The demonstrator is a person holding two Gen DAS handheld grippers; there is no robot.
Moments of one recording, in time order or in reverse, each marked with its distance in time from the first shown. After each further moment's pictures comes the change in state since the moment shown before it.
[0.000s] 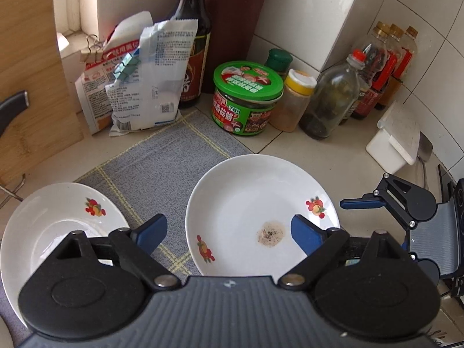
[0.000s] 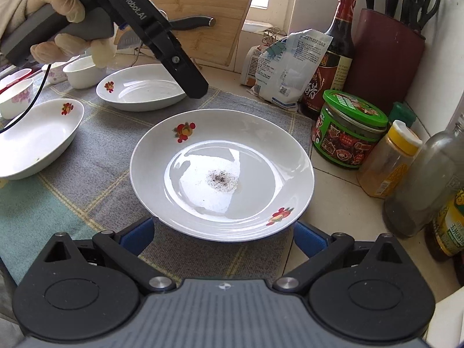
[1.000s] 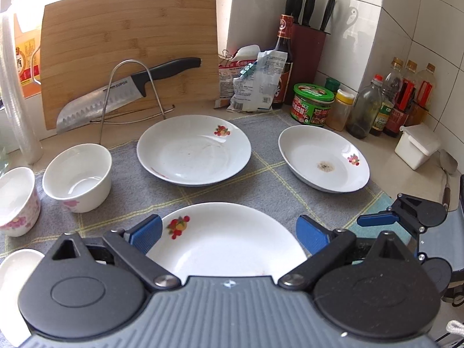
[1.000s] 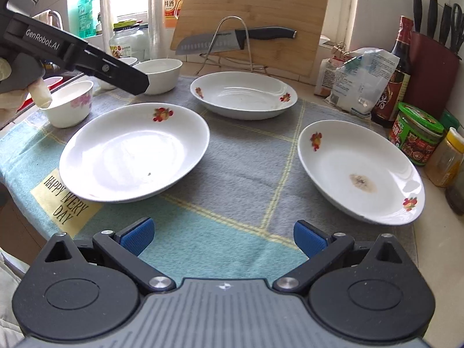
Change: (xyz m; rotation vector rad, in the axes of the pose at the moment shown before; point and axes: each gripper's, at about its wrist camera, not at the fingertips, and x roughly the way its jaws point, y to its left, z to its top) left arm -0.144 0.031 -0.195 -0.147 -0.253 0.264; right arm -0.009 0.165 0.003 0.047 -0.018 0.044
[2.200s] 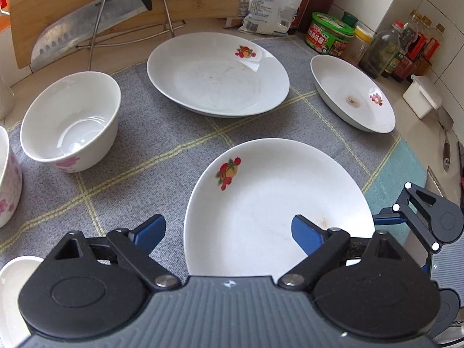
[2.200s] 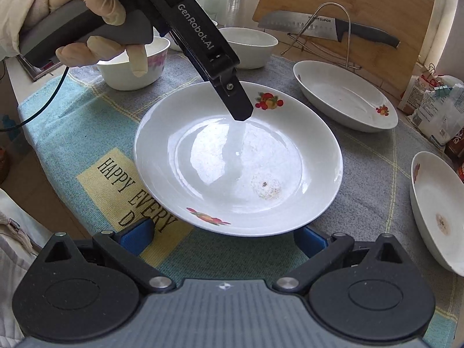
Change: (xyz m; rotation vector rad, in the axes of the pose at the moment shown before) left arm 0.068 0.077 0.004 0.012 0.361 -0.154; right arm 0.046 0.081 0.023 -0.178 0.127 0.113
